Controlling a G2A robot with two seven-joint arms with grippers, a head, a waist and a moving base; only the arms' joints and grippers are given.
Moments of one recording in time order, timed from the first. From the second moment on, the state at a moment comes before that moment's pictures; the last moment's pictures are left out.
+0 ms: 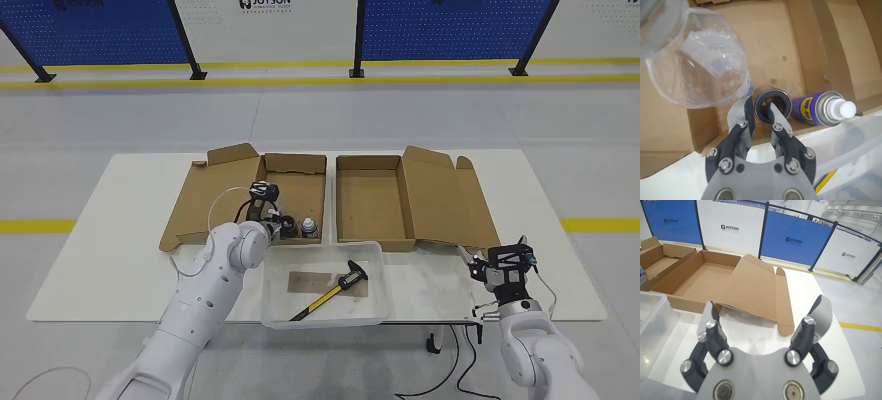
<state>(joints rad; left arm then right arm) 0.92 -1.33 -1.09 -1.16 1.06 0.09 -0.76 -1.73 -1.15 1.60 -1.80 -1.33 0.00 0.00</state>
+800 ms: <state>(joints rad) 1.15 -1.30 -1.20 -1.67 1.12 0.10 -0.71 -1.73 -1.15 1.60 -1.80 -1.33 0.00 0.00</state>
